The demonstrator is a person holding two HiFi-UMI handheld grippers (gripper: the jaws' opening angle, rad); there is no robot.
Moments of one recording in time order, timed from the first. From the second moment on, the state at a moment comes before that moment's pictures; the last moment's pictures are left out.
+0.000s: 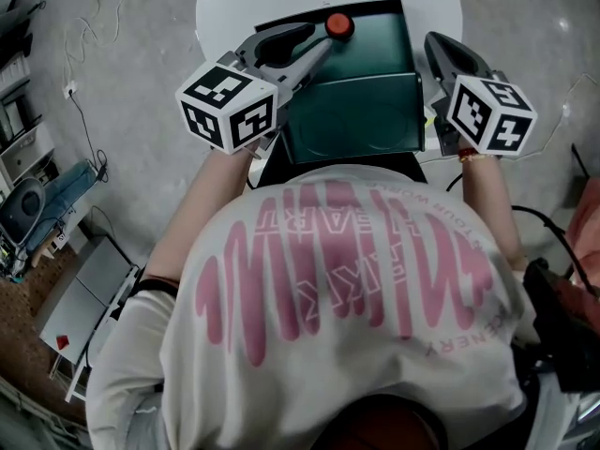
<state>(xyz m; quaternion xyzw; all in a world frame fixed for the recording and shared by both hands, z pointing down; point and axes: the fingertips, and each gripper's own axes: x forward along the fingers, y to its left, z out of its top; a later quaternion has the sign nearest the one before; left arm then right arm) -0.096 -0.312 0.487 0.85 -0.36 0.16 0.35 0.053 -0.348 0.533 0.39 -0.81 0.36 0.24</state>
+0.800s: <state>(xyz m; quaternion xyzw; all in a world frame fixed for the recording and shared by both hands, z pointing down) -0.063 -0.335 0.482 0.88 -0.30 0.29 0.23 0.075 -0.363 0.534 0.42 -0.78 0.41 0.21</state>
